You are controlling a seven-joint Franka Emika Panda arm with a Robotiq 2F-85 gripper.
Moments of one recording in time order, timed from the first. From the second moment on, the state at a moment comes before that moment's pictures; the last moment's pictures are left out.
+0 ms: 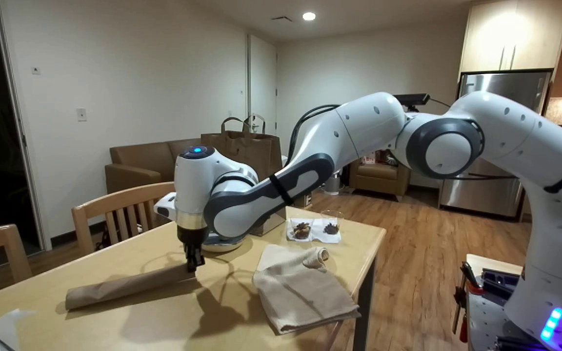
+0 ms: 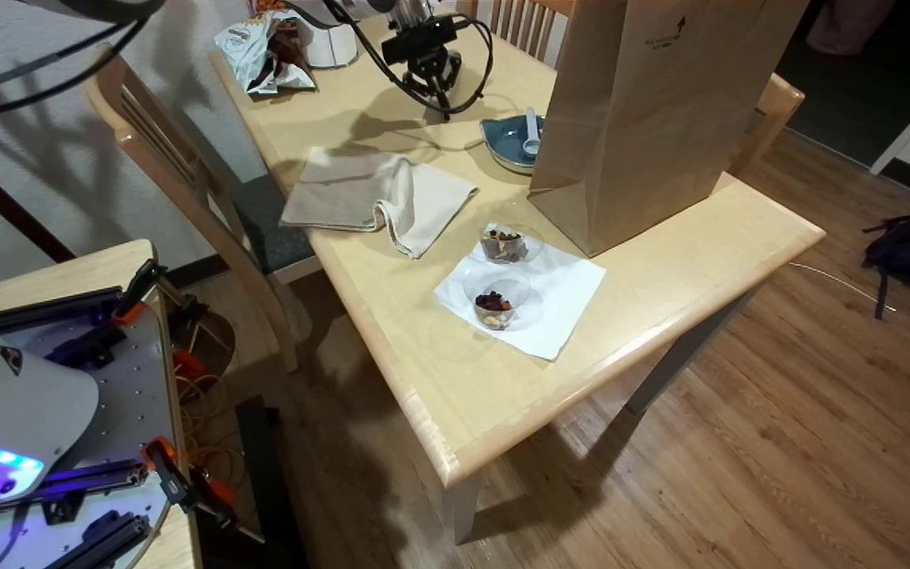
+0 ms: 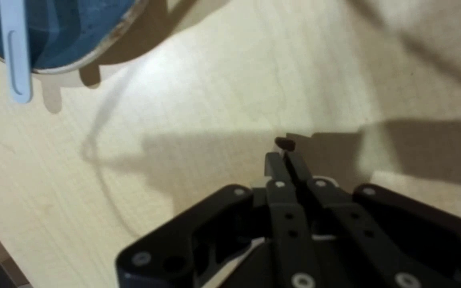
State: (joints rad) arm 0.53 1.10 -0.08 -0.96 -0.26 2.26 -0.46
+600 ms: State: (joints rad) arm 0.66 1.03 -0.30 -0.96 -0.47 2.25 -0.45
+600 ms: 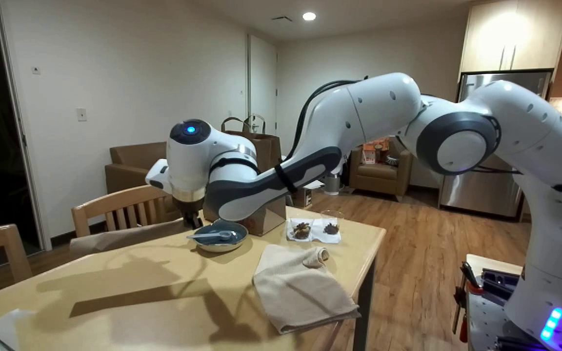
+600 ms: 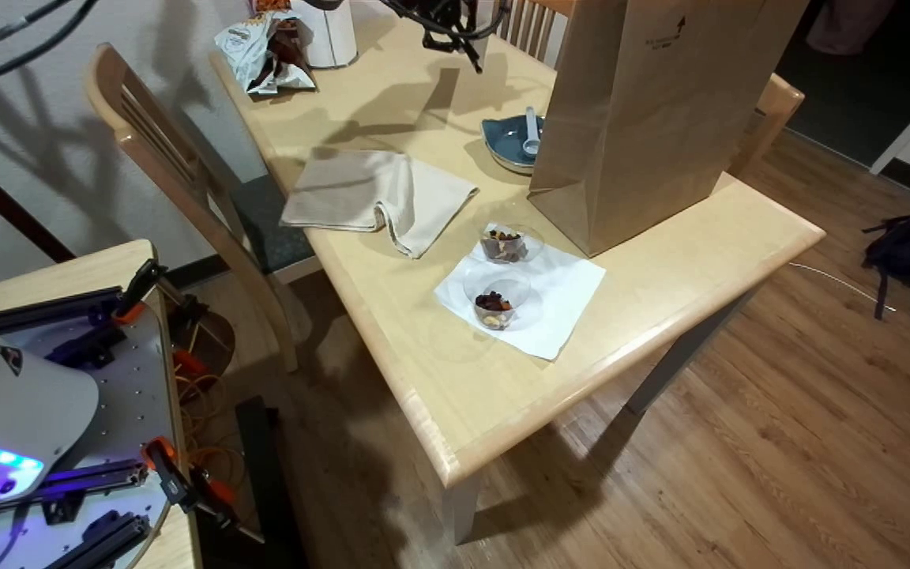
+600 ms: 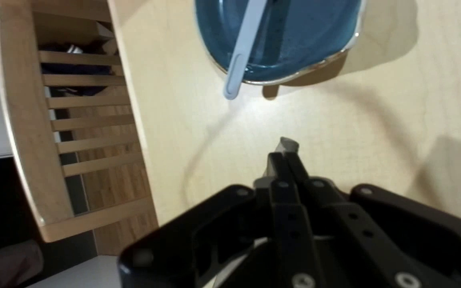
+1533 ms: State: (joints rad) arm 0.95 0.86 -0.70 -0.98 -0.79 2.11 -0.23
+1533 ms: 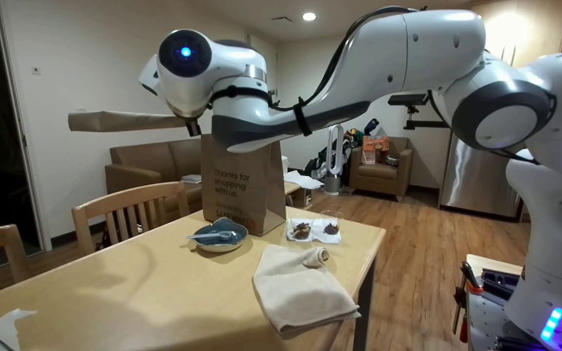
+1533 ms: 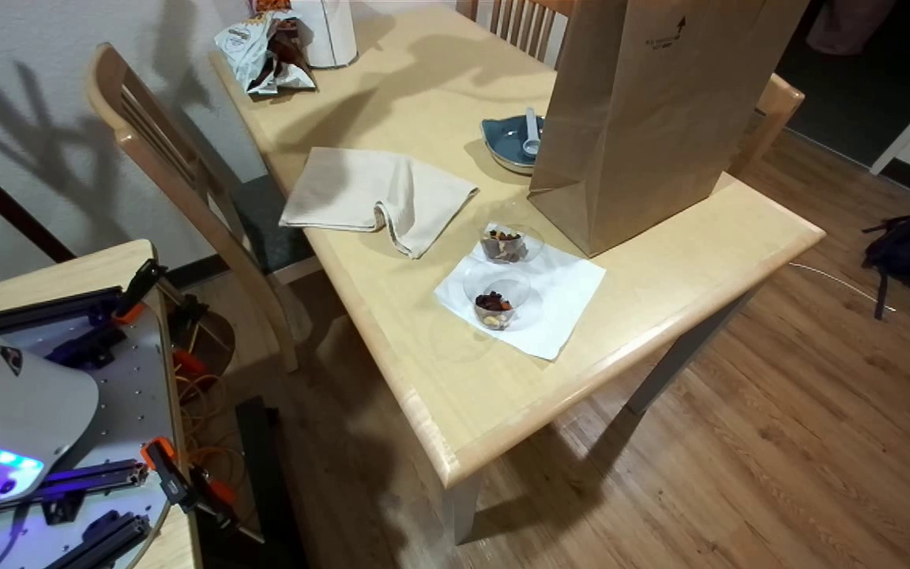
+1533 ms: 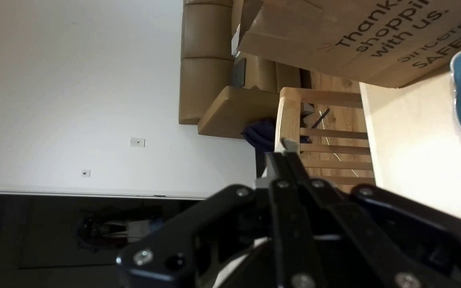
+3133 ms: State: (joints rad) arm 1.03 0.92 -0.81 -0.83 -0.99 1.61 -0.48
